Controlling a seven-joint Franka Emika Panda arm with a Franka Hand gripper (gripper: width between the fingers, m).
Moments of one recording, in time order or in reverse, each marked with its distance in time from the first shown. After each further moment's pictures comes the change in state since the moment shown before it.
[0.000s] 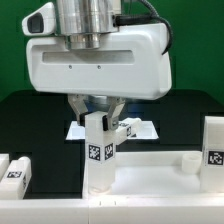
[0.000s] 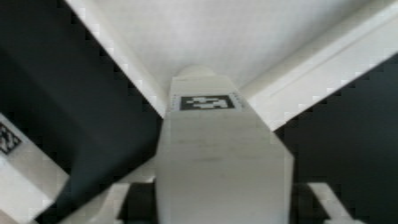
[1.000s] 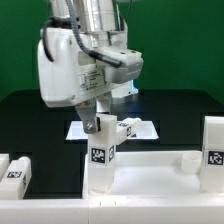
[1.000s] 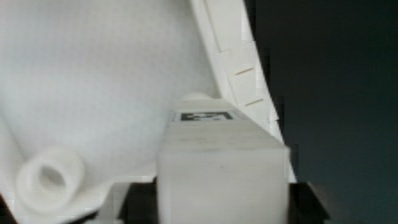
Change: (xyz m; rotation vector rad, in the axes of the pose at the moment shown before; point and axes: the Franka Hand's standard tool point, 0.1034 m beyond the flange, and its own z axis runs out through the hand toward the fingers) arm -0.005 -0.001 0.003 0.134 -0.040 1.349
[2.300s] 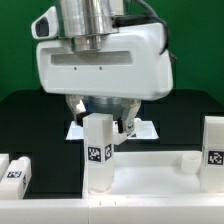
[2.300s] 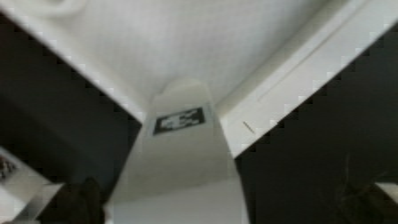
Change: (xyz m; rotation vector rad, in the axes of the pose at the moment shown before) arm -0.006 0.001 0.000 -0.103 0.024 -1.338
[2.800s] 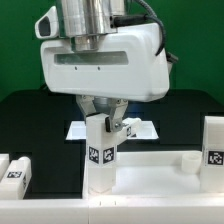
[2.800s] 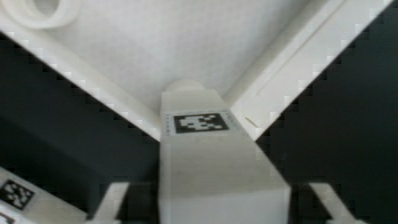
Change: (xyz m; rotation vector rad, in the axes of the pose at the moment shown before) arm 0.001 0.002 0.000 -0.003 -0.001 0.209
